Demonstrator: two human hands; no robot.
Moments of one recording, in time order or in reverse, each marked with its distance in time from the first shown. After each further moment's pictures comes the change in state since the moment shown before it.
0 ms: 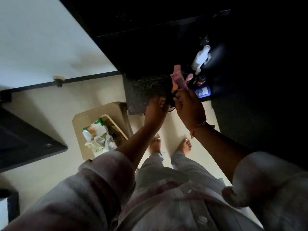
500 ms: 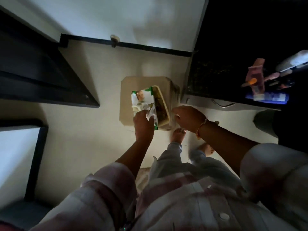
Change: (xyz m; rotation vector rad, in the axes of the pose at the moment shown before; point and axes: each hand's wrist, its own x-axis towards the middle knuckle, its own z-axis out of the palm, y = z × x) left_hand -0.144 -0.189 -0.122 0.077 0.394 -0.501; right_hand -0.062 -0.132 0.115 -0.147 -0.909 -0.420
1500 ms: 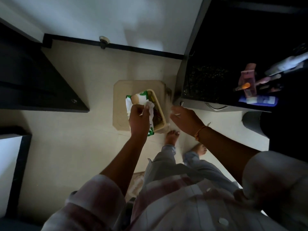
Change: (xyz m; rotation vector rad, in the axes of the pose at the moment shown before) left_hand 0.025 0.038 -0.022 -0.491 0.009 -0.129; right_hand -0.003 -0.016 -0.010 0.463 0.109 0.266
